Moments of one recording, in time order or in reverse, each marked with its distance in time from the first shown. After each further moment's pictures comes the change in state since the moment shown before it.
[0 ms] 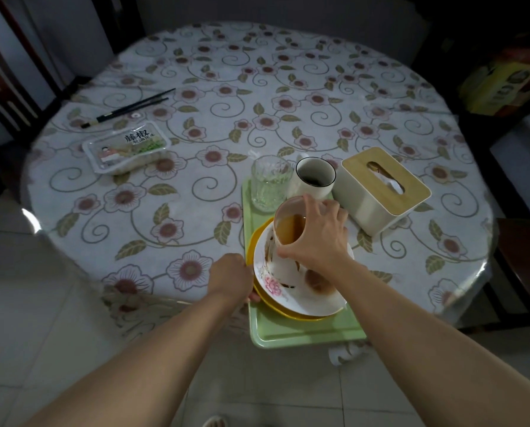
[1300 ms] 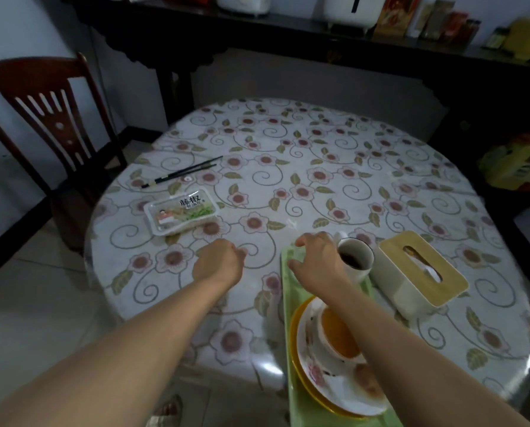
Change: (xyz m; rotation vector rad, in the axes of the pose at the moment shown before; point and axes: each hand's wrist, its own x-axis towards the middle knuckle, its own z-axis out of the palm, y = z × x) left_hand 0.059 0.041 -0.150 0.143 0.297 0.083; right_hand 0.040 -0.112 -0.052 0.096 -0.064 -0.165
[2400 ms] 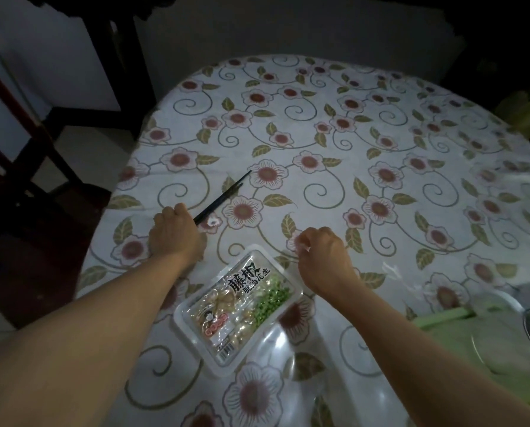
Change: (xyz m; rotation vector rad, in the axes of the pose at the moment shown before) left_hand 0.372 -0.096 -0.080 0.437 -0.004 0.161; right_hand 0.255 -0.136 0.124 -0.042 0.051 0.212
